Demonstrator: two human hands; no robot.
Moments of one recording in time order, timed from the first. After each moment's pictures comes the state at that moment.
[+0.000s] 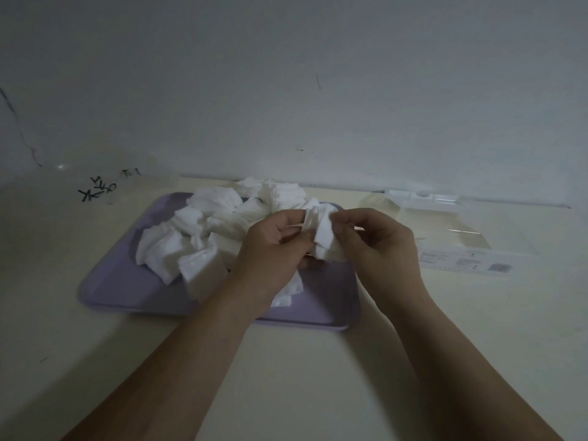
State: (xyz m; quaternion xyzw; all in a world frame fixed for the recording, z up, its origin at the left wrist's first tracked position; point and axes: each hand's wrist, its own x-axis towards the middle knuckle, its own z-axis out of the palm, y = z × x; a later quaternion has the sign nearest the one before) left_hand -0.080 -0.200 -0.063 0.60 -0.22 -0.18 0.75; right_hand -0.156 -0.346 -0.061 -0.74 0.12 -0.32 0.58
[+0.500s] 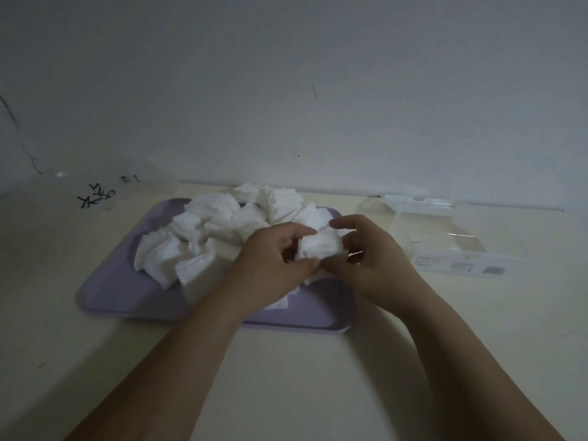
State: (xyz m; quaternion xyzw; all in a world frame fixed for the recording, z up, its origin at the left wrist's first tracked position) left_hand -0.069 -0.189 -0.067 0.75 -0.31 -0.09 0.58; right_hand -0.159 -0.367 -0.062 -0.86 0.10 -0.18 0.47
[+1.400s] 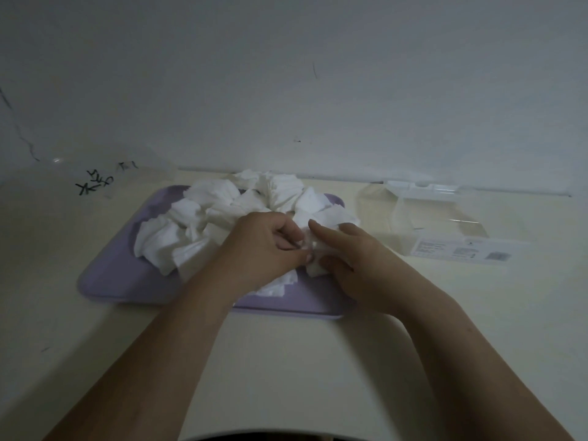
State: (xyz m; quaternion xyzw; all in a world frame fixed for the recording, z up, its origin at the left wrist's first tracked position) left_hand -0.068 -0.180 -0.058 0.81 -0.26 -0.10 0.51; right_hand -0.164 -0.361 -0.072 -0.96 0.00 -0.10 0.28
